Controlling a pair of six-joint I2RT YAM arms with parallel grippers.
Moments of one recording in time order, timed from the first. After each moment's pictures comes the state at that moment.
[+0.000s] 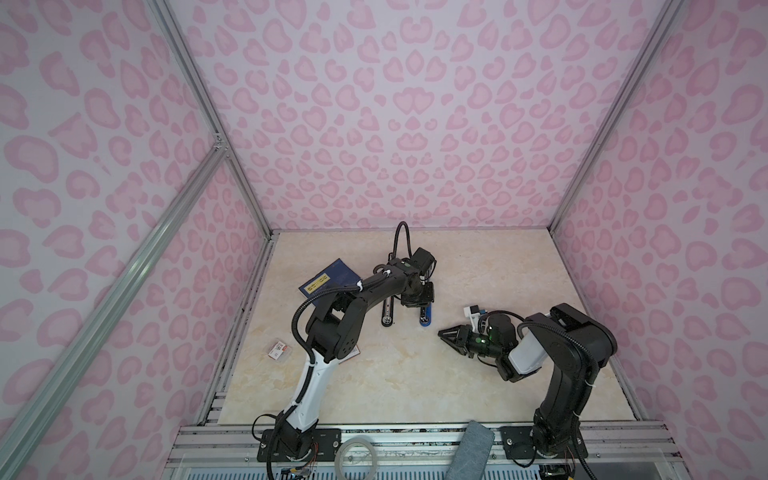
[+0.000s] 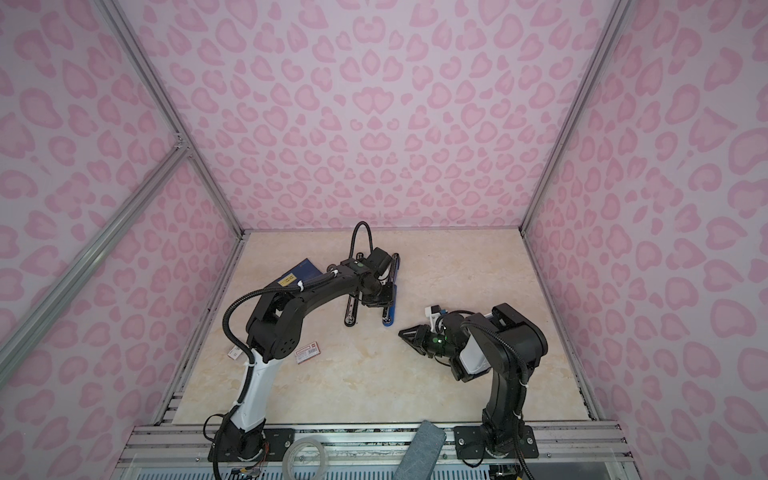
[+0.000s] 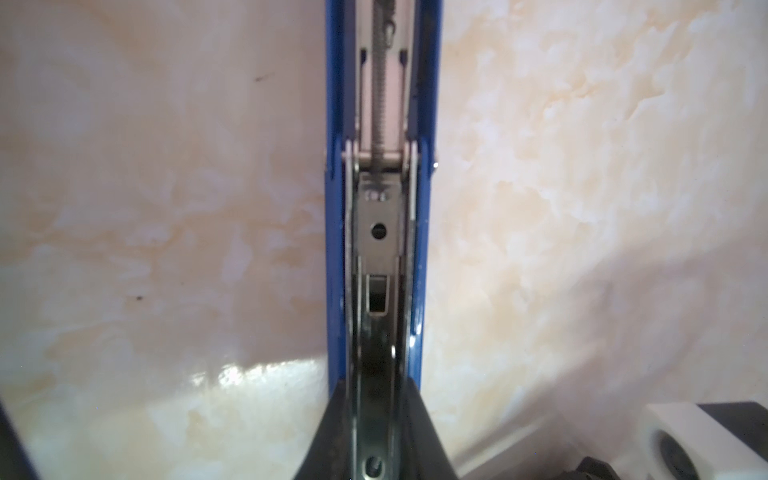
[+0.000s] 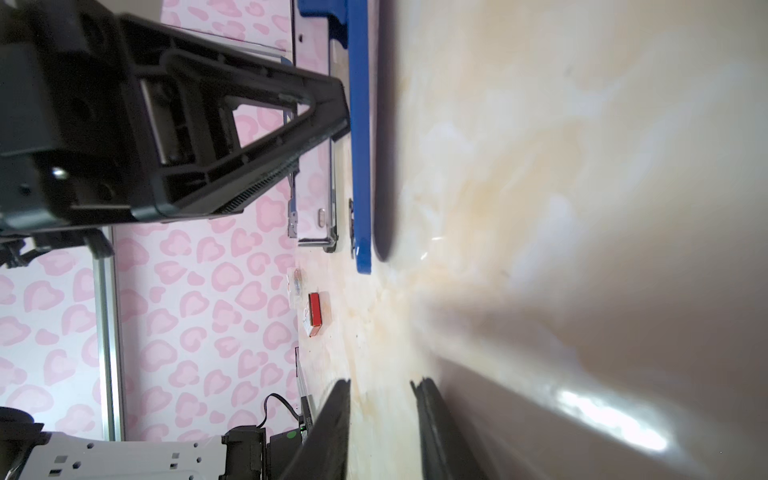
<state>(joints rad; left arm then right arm) -0.68 2.26 1.80 -0.74 0.18 -0.63 0.36 1.86 0.30 1.10 -0.69 1.12</state>
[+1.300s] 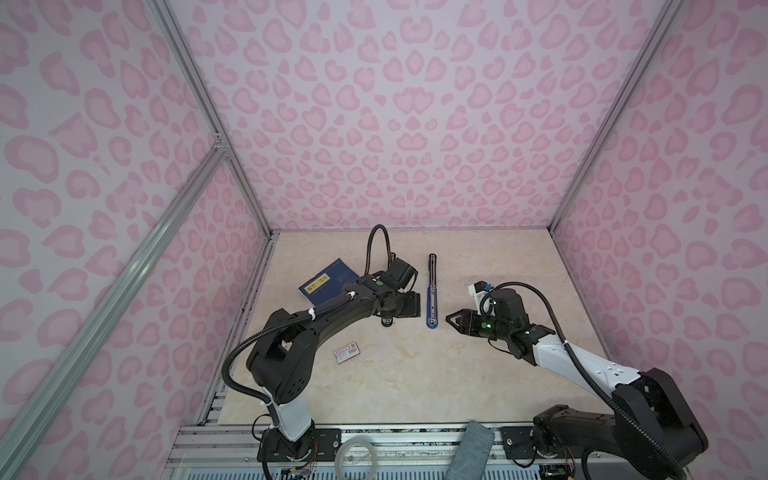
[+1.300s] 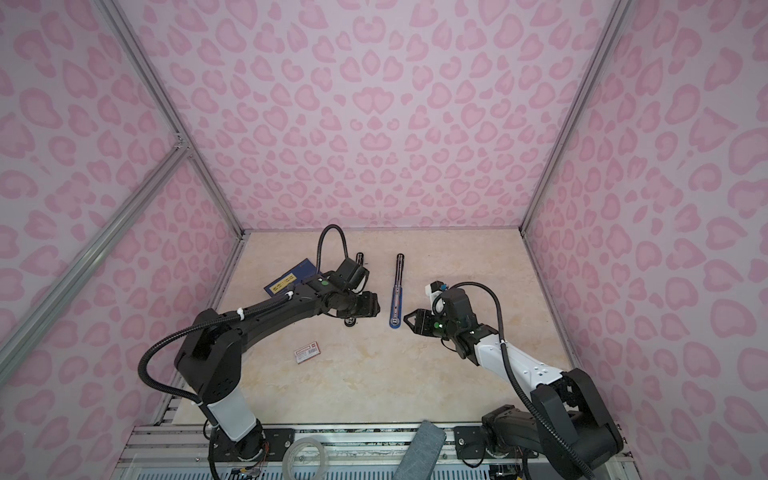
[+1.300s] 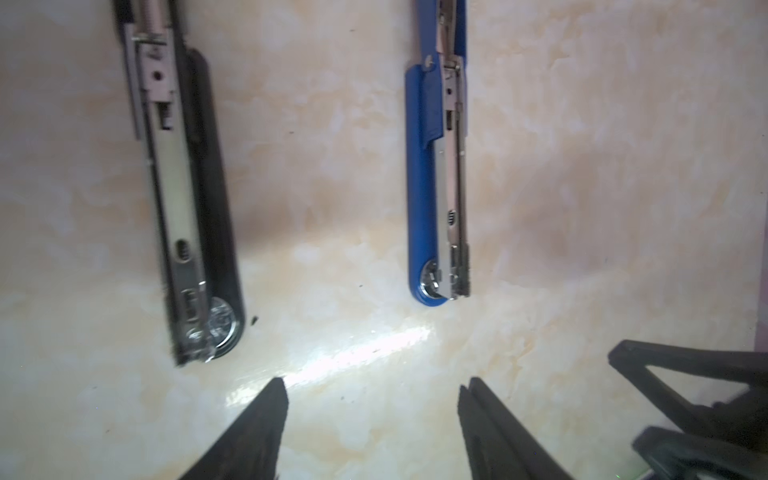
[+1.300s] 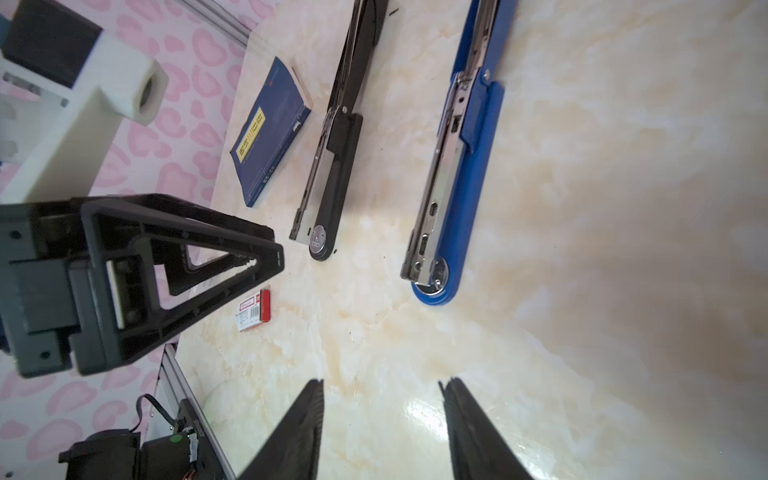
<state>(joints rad) -0.68 1.72 1.25 -0.60 0.07 -0.63 0.44 1.27 0.59 -0.01 -0.41 0.60</state>
